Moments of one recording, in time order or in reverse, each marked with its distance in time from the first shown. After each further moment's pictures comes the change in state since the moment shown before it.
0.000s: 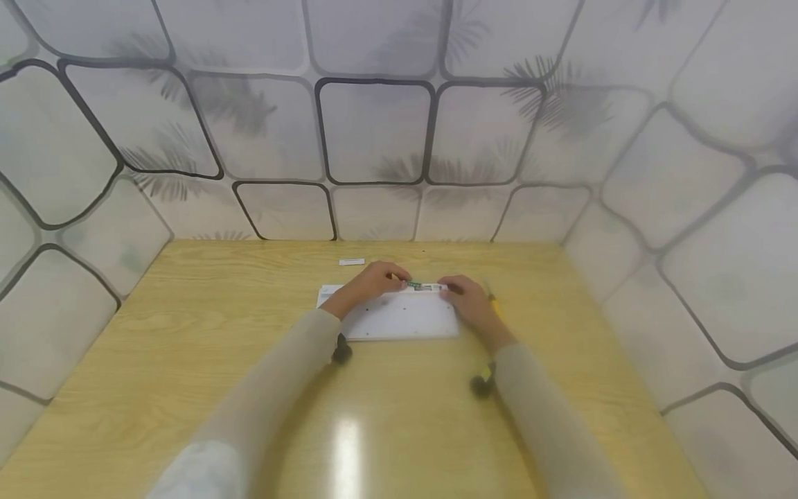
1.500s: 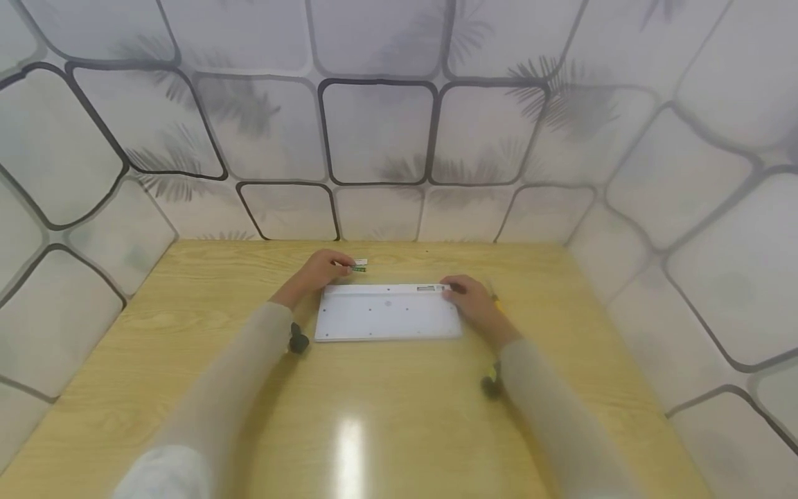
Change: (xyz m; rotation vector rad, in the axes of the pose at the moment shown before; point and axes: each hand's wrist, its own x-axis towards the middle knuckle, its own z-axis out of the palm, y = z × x) left_hand -0.040 -0.069 -0.077 -0.004 0.167 -0.121; right_hand -0.001 -0.005 -0.005 -0.037 -0.057 0.004
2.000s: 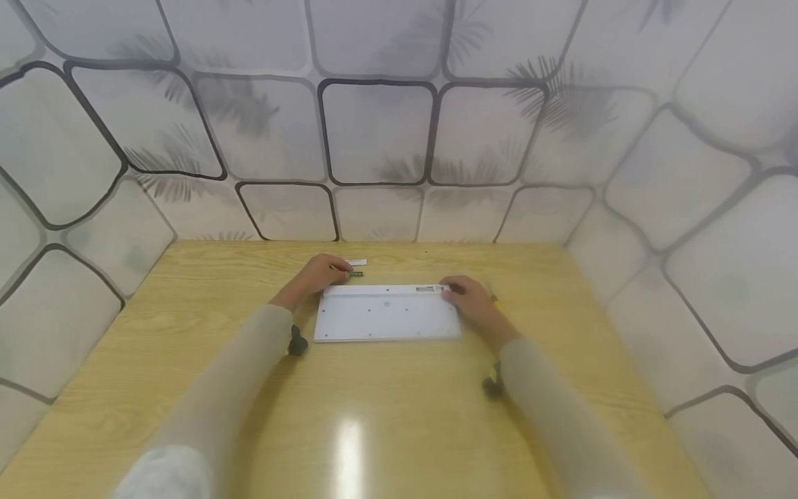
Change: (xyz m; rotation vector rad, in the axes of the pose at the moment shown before) left_hand -0.004 -0.005 0.005 0.067 0.002 -0.081; right_hand -0.001 -0.002 -0.001 -0.009 -0.010 0.003
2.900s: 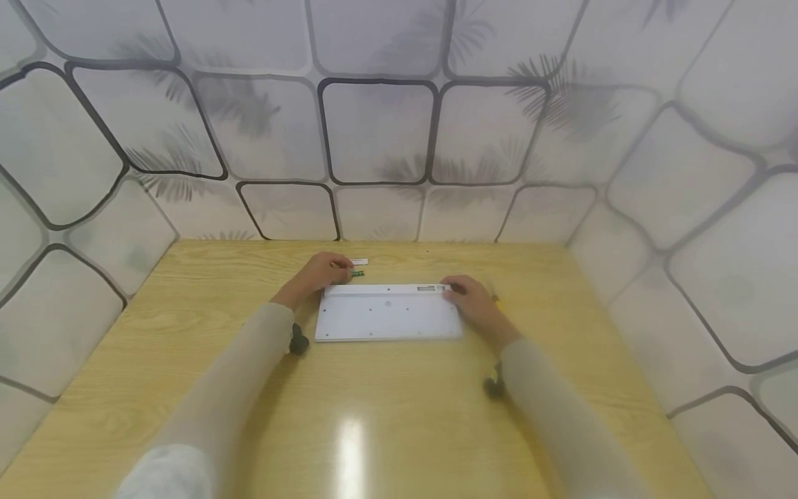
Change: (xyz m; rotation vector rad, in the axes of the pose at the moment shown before) left_hand 0.002 0.004 -0.002 0.009 0.003 -0.027; right_hand 0.002 0.006 0.000 -0.023 -0.001 -0.001
